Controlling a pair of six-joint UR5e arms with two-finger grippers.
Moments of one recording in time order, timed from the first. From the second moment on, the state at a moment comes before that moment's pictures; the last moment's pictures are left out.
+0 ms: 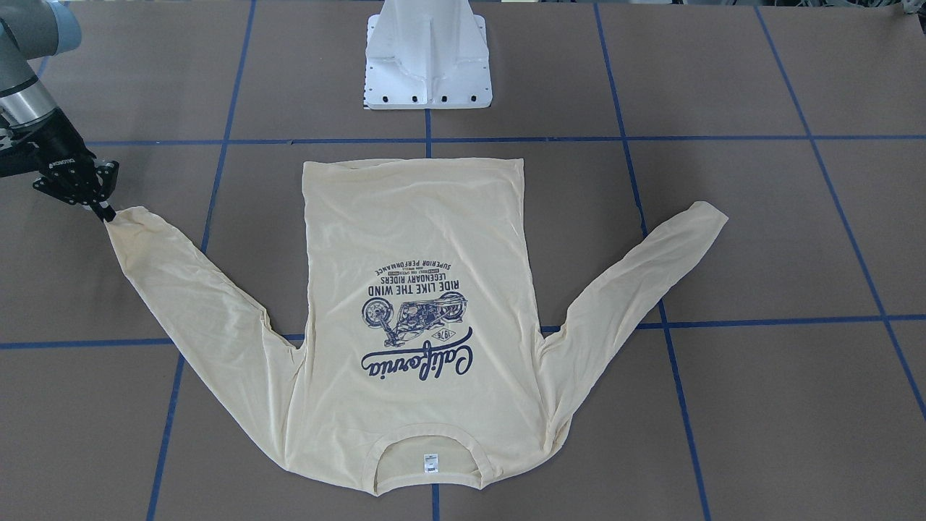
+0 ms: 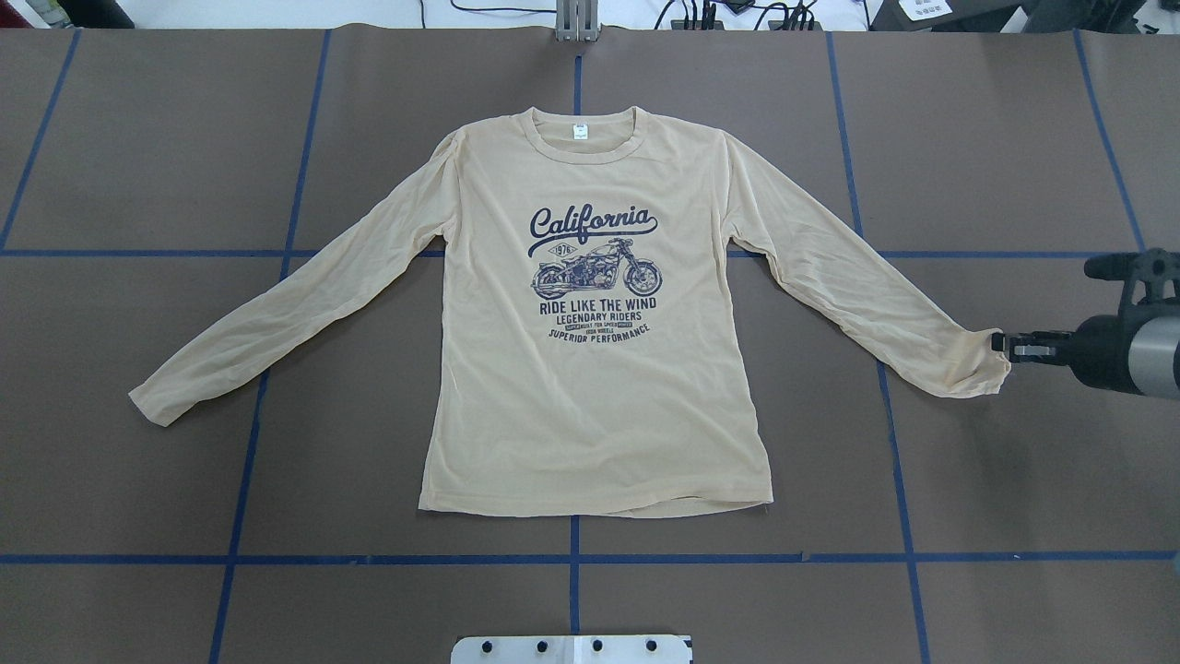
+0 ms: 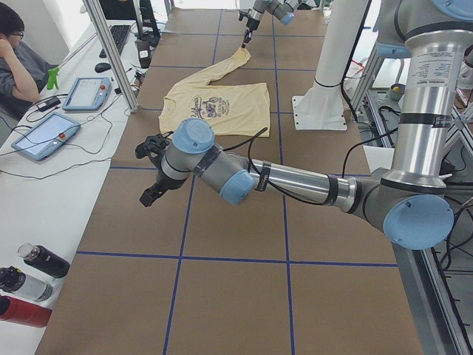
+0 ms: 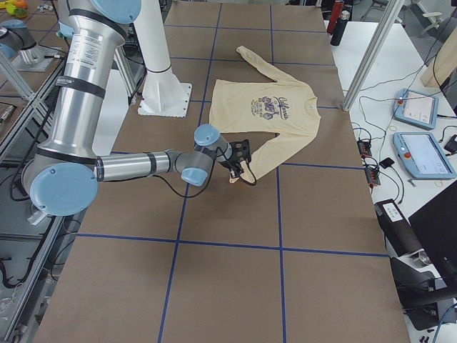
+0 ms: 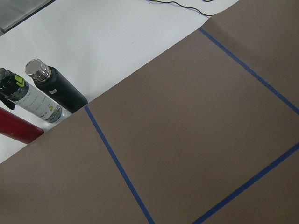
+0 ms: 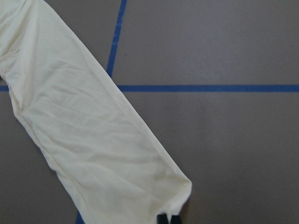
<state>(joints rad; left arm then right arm) -1.59 -1.65 -1.69 -2.07 -2.33 0.15 0.78 -1.77 1.83 -0.62 1.79 1.07</state>
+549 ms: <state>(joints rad) -1.59 -1.65 -1.69 -2.07 -2.33 0.15 0.83 -1.27 1.82 -1.19 1.76 1.08</state>
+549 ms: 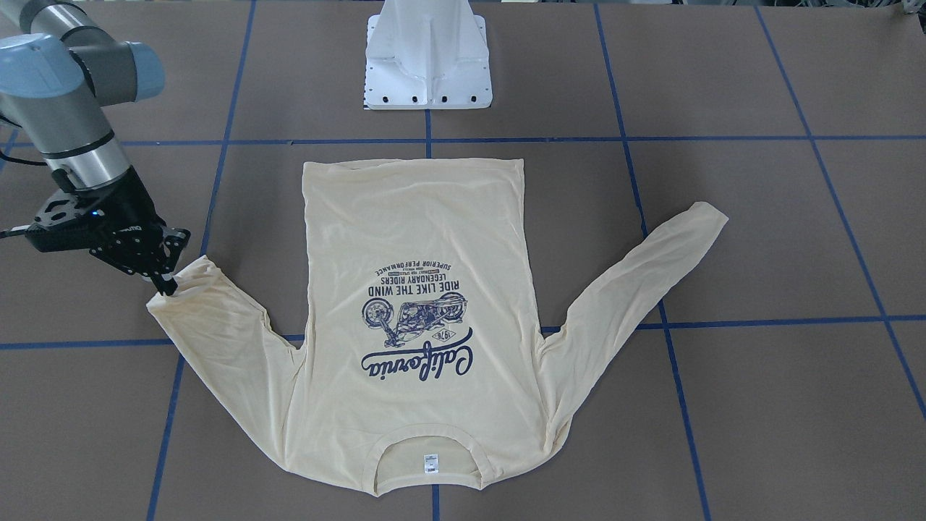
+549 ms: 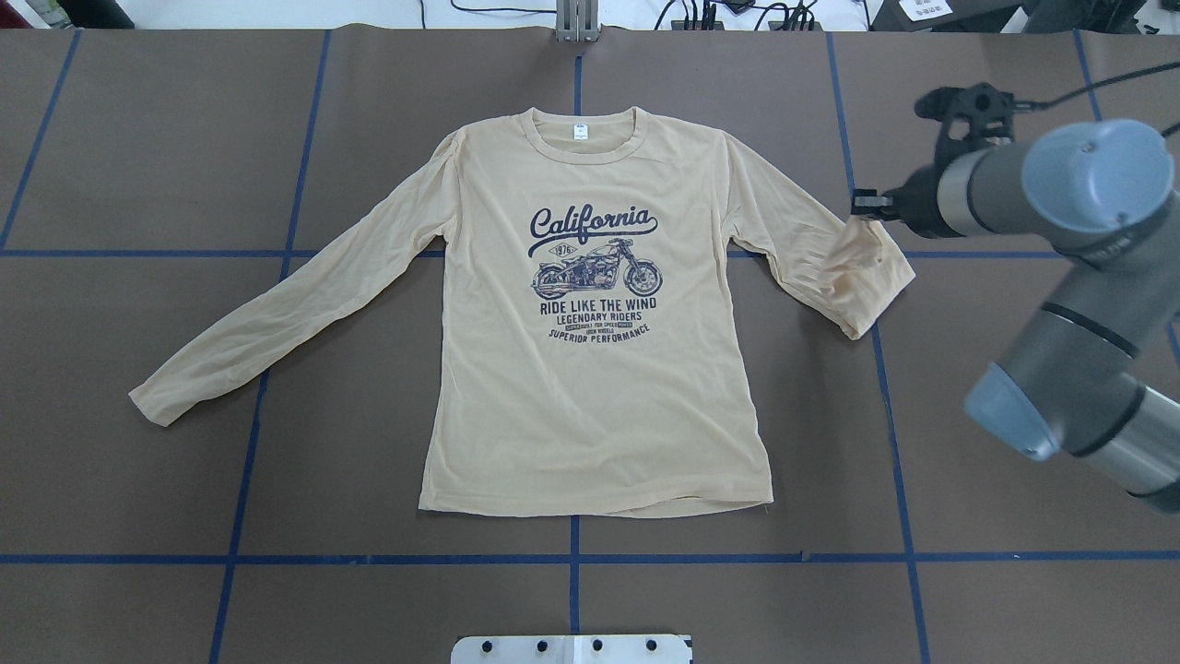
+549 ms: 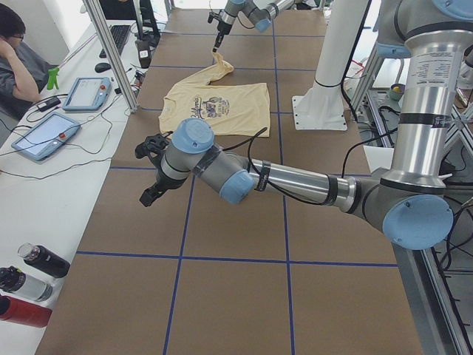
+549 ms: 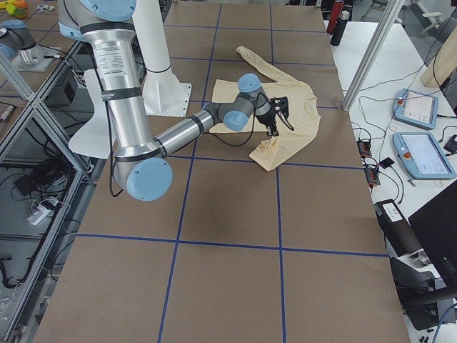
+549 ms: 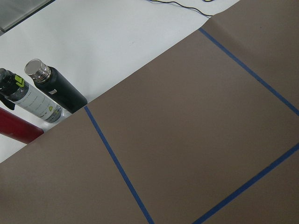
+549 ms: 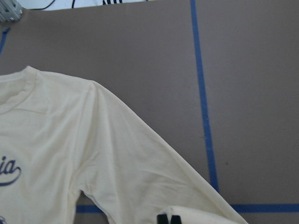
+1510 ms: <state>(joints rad) -1.59 -1.65 -1.68 -2.07 -2.33 0.14 0.72 -0.53 1.26 -1.27 1.60 1.14</state>
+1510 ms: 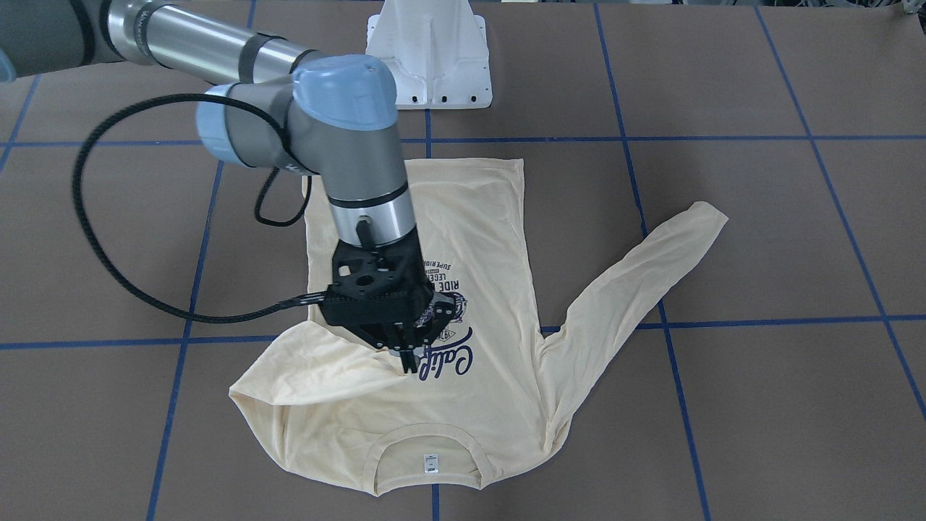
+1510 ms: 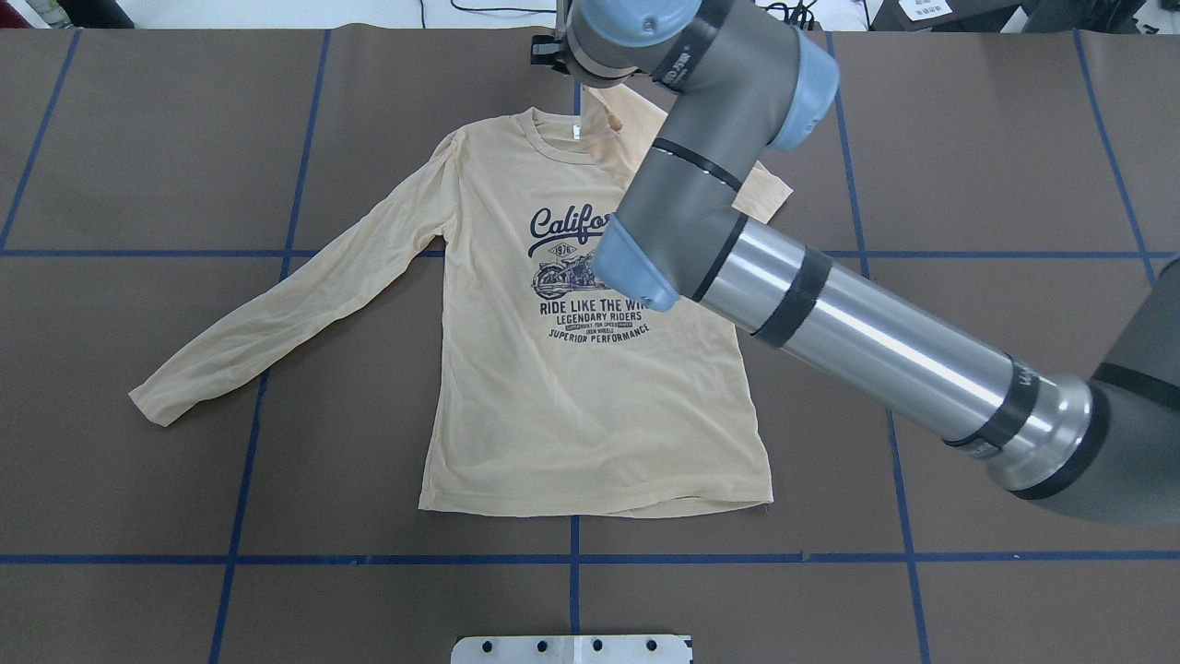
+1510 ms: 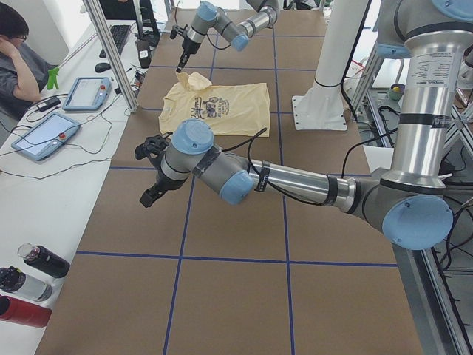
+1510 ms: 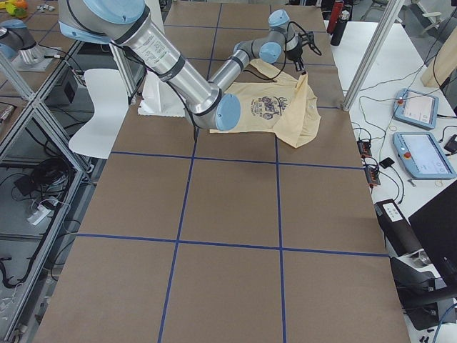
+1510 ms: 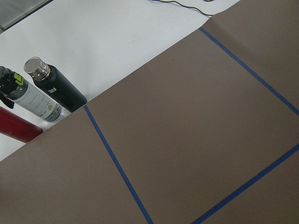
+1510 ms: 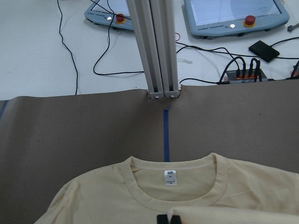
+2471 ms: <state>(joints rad) -1.59 -1.65 -1.67 -2.07 -2.33 0.14 0.55 -0.22 0.80 -1.17 1.52 1.20</state>
